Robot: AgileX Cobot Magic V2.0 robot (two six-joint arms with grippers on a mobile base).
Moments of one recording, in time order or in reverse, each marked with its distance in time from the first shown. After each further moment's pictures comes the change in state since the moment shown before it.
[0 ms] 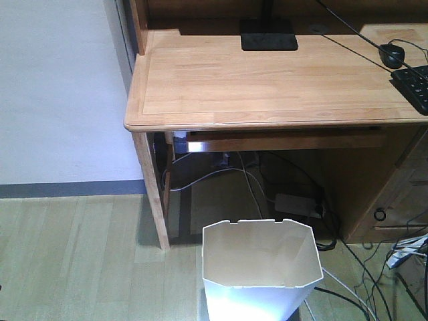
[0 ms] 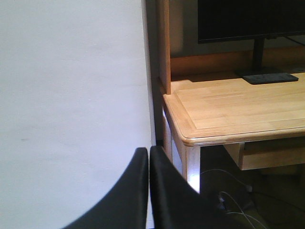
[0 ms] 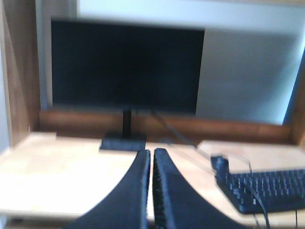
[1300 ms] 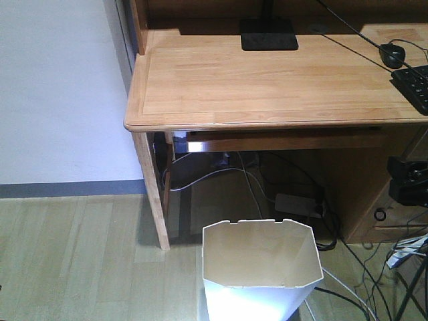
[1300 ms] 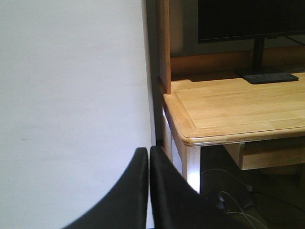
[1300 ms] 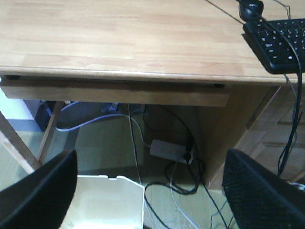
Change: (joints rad) left arm 0.000 0.000 0.000 0.000 0.000 0.000; right arm 0.000 0.477 -0.067 0.013 0.169 0.004
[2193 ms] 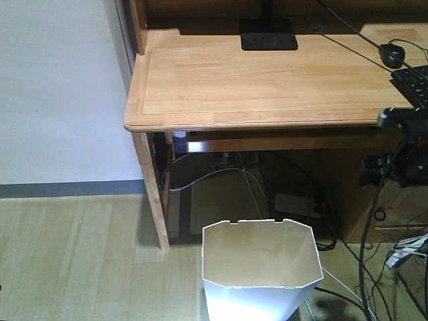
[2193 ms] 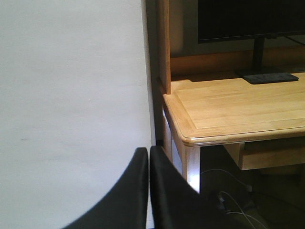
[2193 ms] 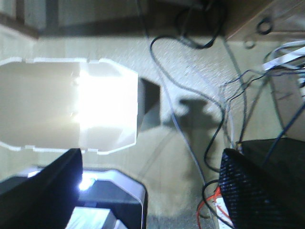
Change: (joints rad) left arm 0.000 0.000 0.000 0.000 0.000 0.000; right arm -0.193 0.981 -0.503 0.244 0.285 -0.373
